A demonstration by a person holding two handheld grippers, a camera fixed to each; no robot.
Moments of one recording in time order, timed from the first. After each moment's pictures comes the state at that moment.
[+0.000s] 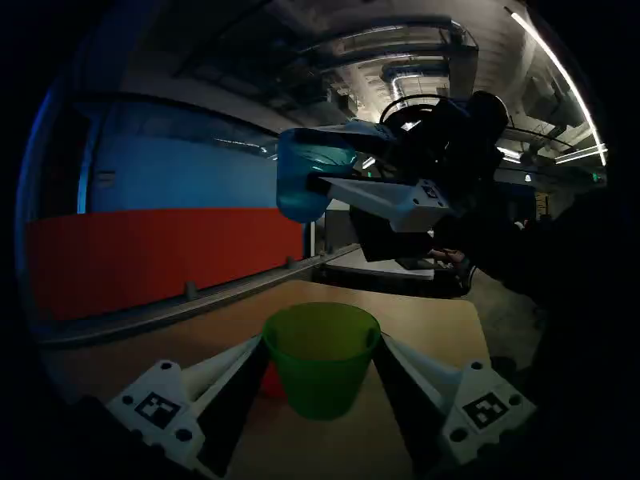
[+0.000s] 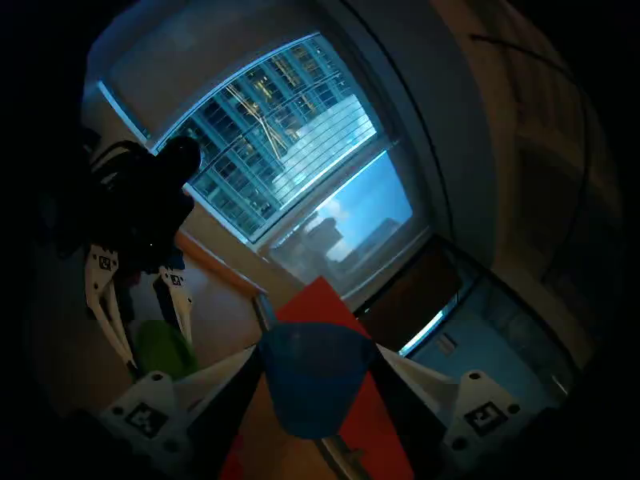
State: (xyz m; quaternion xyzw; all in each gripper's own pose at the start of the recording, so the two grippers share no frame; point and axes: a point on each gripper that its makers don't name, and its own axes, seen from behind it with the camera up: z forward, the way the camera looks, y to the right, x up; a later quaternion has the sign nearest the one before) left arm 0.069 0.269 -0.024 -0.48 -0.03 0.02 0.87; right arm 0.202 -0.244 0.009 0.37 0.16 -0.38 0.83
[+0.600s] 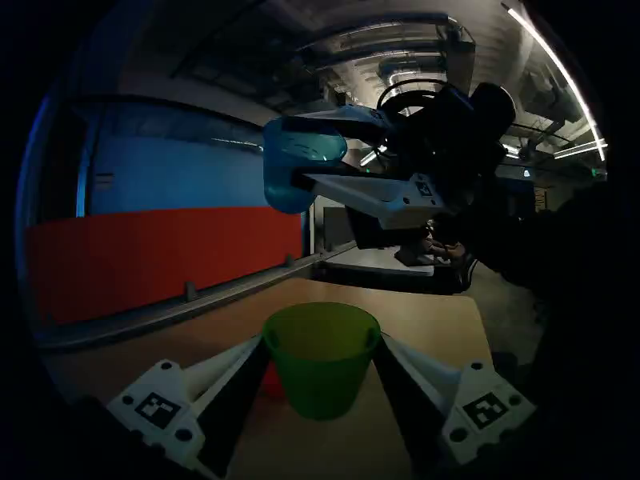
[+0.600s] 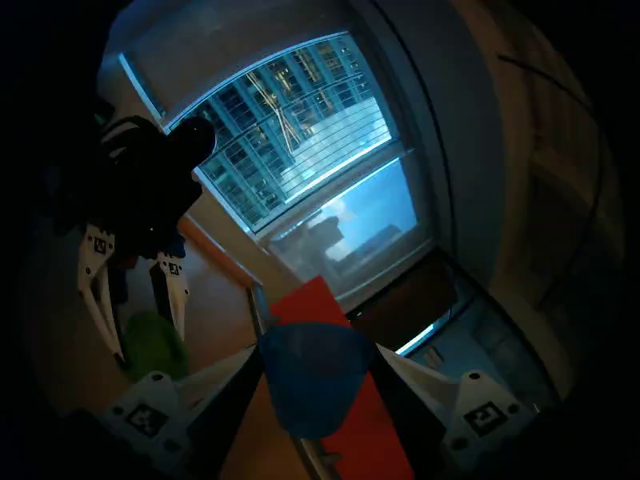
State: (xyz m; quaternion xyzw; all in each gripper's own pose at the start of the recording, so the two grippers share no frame) left arm 0.067 0.271 -0.025 -0.49 -0.03 0.03 0.87; right arm 0.208 -0.257 0.011 0.36 0.18 -0.43 0.80
